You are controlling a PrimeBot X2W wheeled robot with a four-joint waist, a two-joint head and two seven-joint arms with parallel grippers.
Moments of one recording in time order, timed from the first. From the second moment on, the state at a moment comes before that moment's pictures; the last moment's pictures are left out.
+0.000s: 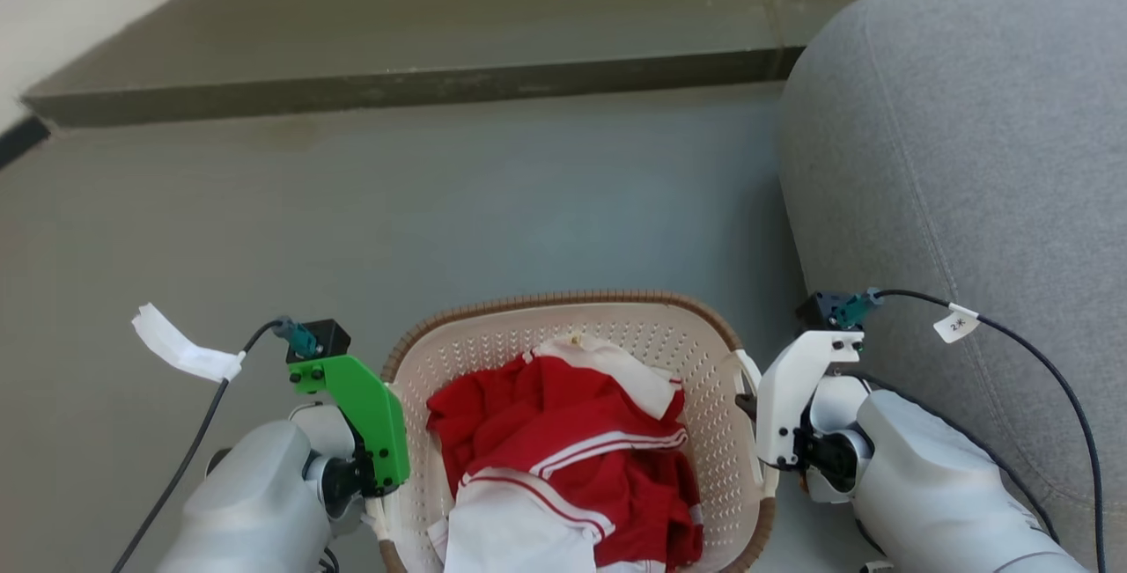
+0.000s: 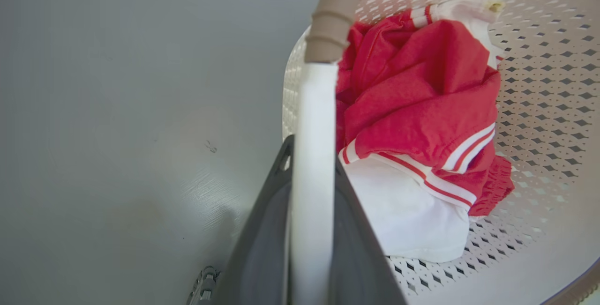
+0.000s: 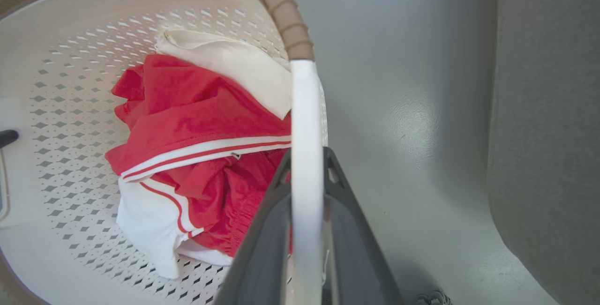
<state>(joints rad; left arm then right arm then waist) -0.63 0.05 -0.74 1.12 -0.96 -0.12 0.37 -0.53 -0.05 0.58 1.06 0.69 0.06 0.32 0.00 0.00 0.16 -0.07</state>
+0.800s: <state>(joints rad) -0.77 0.05 -0.75 1.09 -0.89 -0.09 0.21 -0.65 -0.06 0.55 1.03 0.67 0.04 0.15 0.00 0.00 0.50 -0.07</state>
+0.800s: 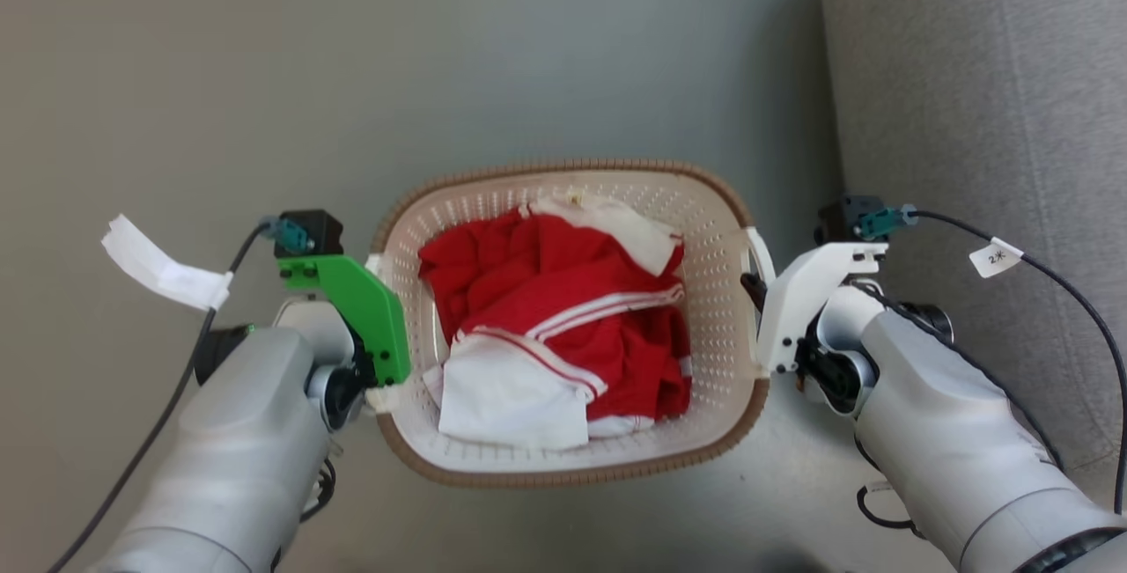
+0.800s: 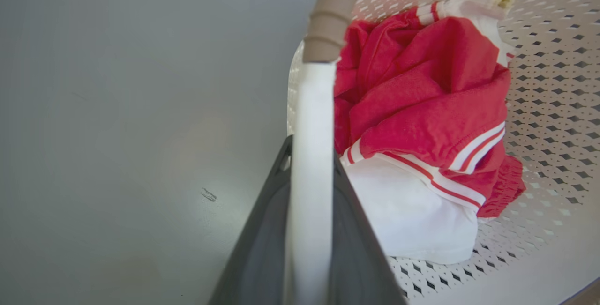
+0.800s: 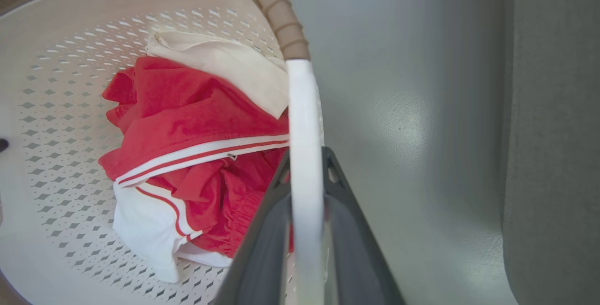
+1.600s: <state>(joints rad) -0.90 0.05 -0.77 1.09 -0.83 -0.07 0.05 -0.76 -0.08 0.57 1.02 0.62 0.05 -0.01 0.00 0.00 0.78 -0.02</state>
